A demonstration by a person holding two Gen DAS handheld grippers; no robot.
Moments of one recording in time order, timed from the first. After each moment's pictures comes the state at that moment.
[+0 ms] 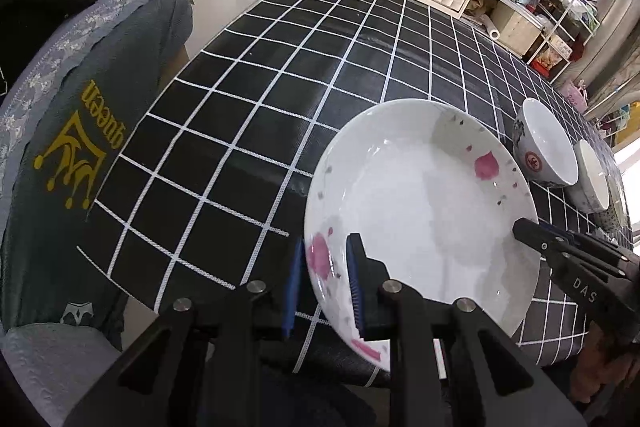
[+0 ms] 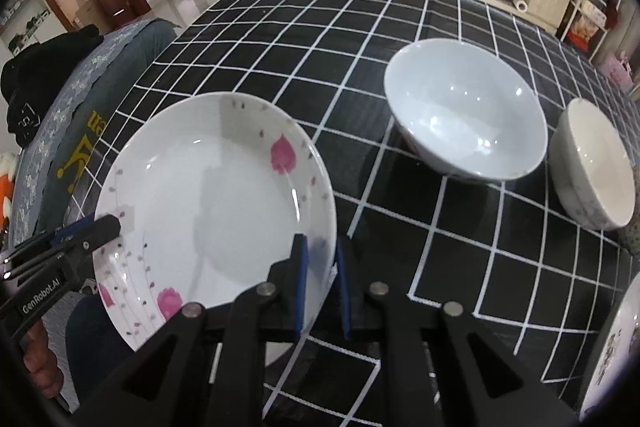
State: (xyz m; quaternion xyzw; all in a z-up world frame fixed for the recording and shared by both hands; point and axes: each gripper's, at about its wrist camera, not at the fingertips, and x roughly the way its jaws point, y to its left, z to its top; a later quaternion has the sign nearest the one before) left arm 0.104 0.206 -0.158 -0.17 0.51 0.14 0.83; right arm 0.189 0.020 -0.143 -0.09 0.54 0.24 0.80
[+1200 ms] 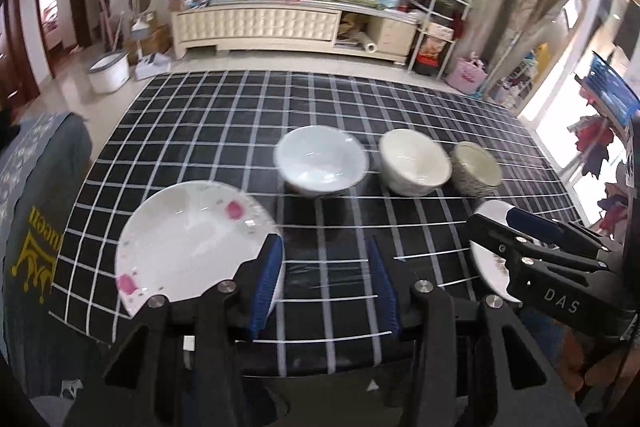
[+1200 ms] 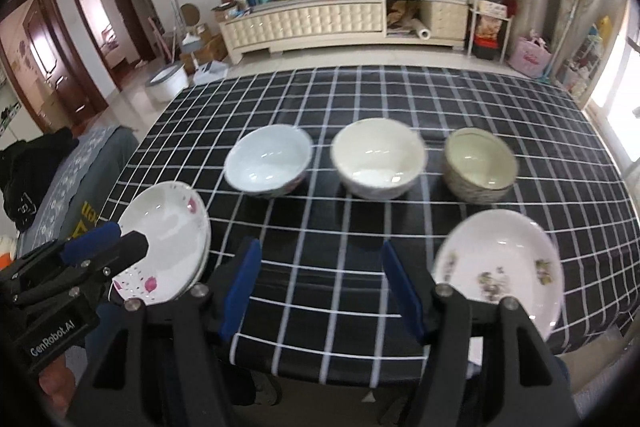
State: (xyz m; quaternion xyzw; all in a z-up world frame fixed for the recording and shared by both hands) left arm 0.108 0.018 -0.048 -0.08 0.42 -0.03 0.90; right arm 0.144 -0.150 -0.034 0.01 0.45 0.12 0.89
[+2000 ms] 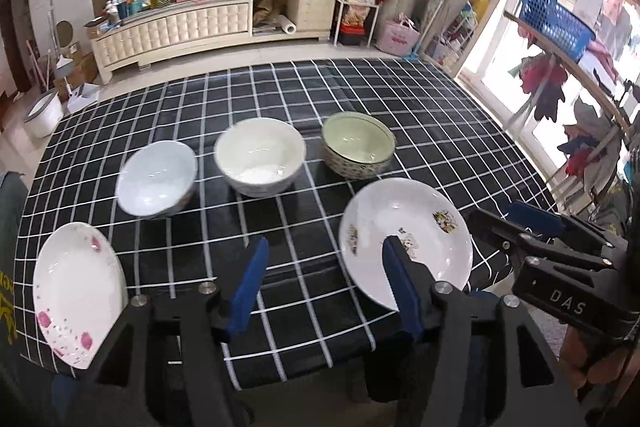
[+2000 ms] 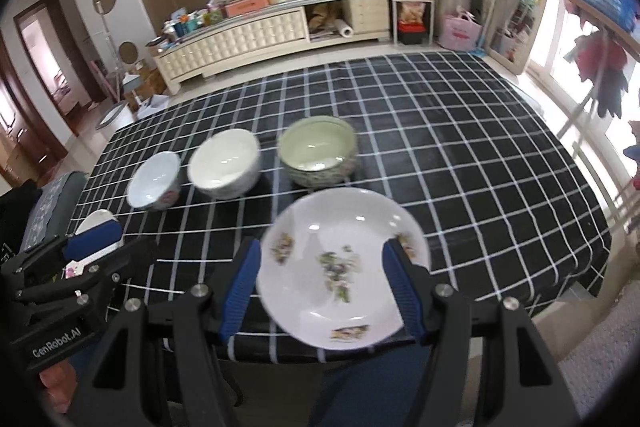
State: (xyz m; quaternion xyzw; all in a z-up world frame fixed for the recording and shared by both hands) left arm 0.147 -0.150 -0.055 -0.01 0.45 -0.13 0.88; right arm 0.130 -0.305 -0.037 0.06 0.45 0.03 0.89
